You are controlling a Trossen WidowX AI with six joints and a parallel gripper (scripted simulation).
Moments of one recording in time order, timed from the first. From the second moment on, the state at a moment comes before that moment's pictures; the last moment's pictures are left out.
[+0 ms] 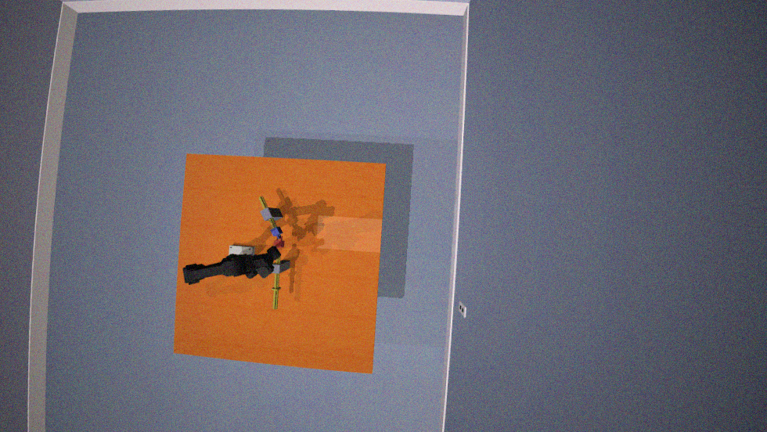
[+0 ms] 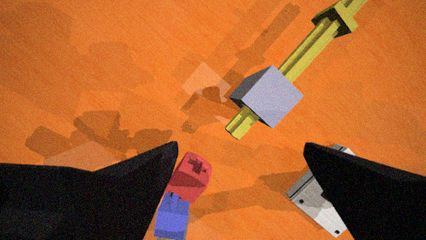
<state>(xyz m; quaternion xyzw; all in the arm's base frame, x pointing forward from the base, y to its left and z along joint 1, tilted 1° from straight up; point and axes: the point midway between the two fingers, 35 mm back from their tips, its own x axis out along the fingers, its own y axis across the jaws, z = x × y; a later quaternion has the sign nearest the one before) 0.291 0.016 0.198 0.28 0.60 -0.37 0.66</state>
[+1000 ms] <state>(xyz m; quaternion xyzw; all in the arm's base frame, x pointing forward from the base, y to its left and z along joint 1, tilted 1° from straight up) 0.293 0.019 0.178 0.45 0.45 -0.54 0.55</state>
